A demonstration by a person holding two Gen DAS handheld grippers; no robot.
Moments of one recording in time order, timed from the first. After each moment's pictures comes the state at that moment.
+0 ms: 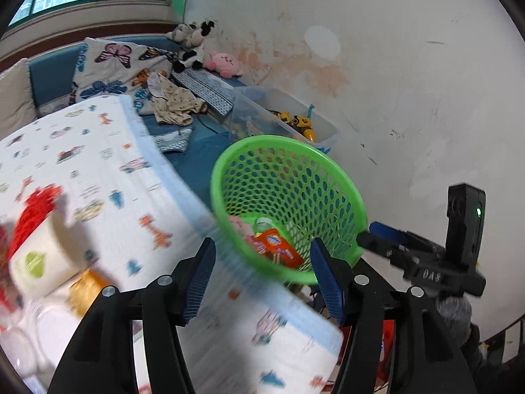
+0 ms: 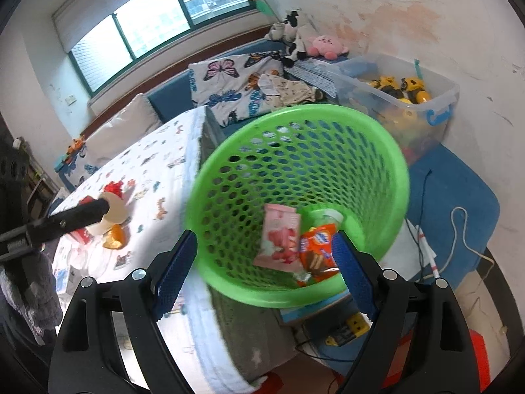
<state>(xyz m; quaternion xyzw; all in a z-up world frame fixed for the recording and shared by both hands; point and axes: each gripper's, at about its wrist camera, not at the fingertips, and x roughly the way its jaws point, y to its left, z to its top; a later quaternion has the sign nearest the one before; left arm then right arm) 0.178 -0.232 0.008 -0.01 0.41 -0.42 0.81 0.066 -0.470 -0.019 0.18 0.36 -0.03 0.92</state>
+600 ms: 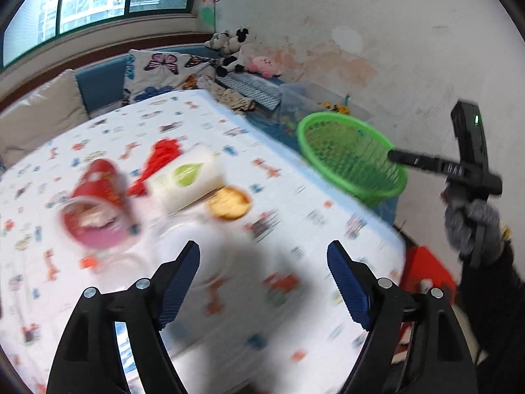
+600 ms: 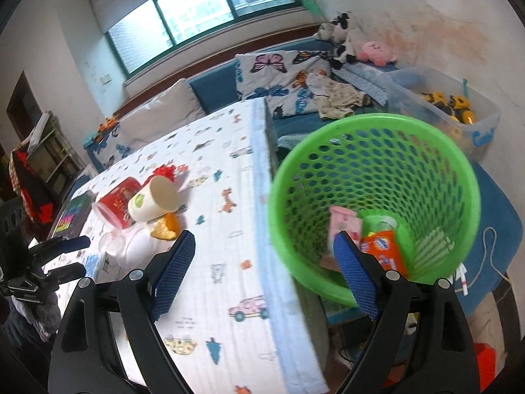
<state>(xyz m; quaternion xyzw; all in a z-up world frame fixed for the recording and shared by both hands) 0.136 -0.066 -0.003 0.07 0.39 -0.35 0.85 0.092 -0.389 0.000 0.14 0.36 0.05 0.92</state>
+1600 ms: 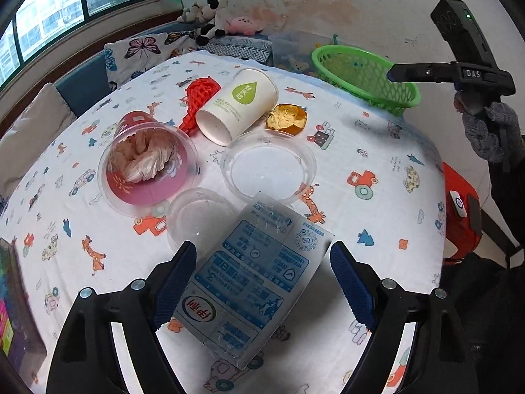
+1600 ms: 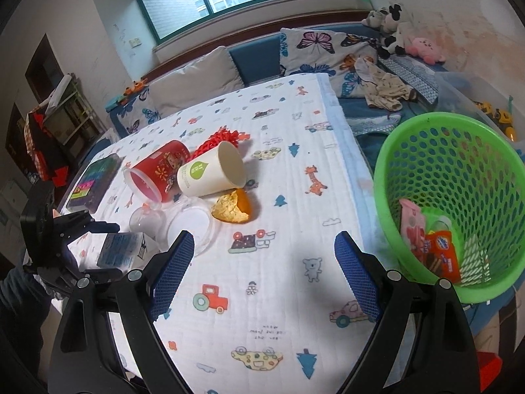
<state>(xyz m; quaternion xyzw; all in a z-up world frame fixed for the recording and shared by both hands) 0.159 0.004 -0.049 0.19 0.42 -0.39 0.79 0.122 -0.289 -0.009 0.11 0.40 0.11 0.90</state>
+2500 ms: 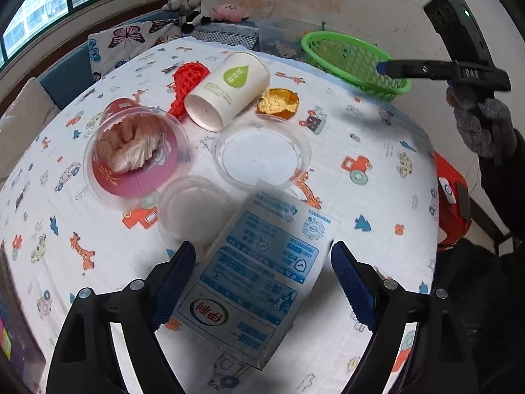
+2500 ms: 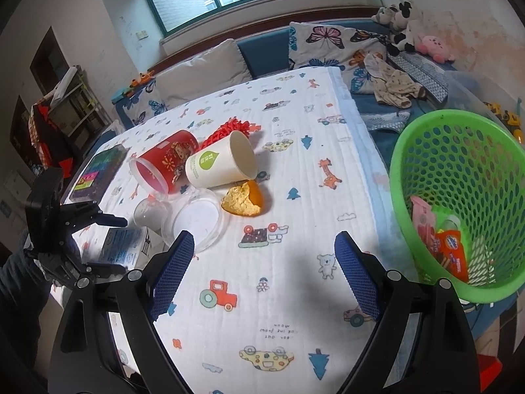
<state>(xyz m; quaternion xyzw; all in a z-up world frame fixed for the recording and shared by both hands) 0.163 0.003 -0.056 0.20 0.45 -0.42 0.76 0.125 -0.276 -0.015 0.10 0.41 0.12 0.90</state>
